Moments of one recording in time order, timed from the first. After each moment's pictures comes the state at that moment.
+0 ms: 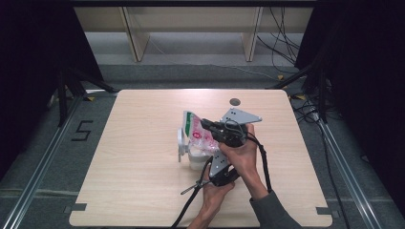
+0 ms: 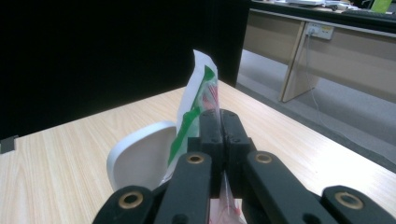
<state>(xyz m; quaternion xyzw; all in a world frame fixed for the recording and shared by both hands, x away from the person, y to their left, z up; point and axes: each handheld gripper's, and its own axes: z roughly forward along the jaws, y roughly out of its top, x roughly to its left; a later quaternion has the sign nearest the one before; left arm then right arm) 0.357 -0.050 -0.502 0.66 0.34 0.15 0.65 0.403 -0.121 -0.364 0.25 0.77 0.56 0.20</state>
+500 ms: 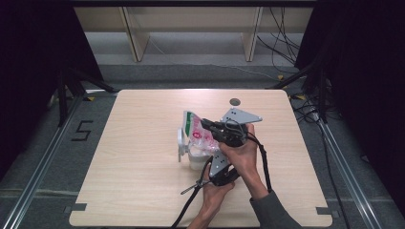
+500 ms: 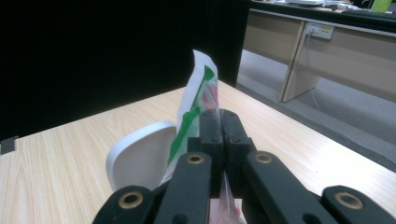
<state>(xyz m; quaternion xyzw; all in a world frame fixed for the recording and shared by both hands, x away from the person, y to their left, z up) 0.358 -0.050 -0.503 0.66 0.34 0.15 0.65 0.404 -0.121 -0.365 0.25 0.77 0.56 0.20</state>
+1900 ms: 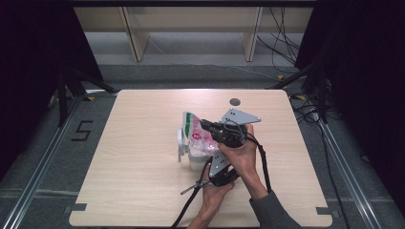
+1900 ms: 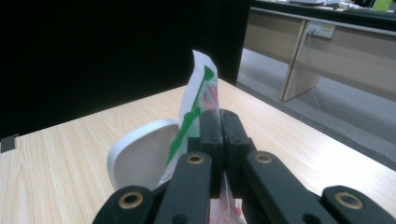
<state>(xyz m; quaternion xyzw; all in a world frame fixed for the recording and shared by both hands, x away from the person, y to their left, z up) 0.358 -0.049 -0.503 0.66 0.34 0.15 0.65 0.402 -0.119 -0.365 0.25 0.77 0.56 0.20</state>
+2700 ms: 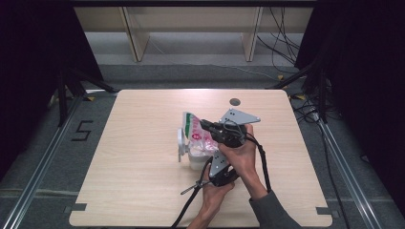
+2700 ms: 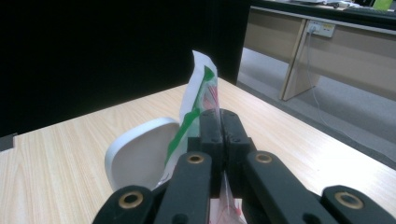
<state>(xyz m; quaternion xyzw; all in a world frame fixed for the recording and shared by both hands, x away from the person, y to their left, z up) 0.357 -0.049 -0.504 0.66 0.34 0.15 0.65 0.405 -0.119 -0.368 0.25 0.77 0.56 0.19</state>
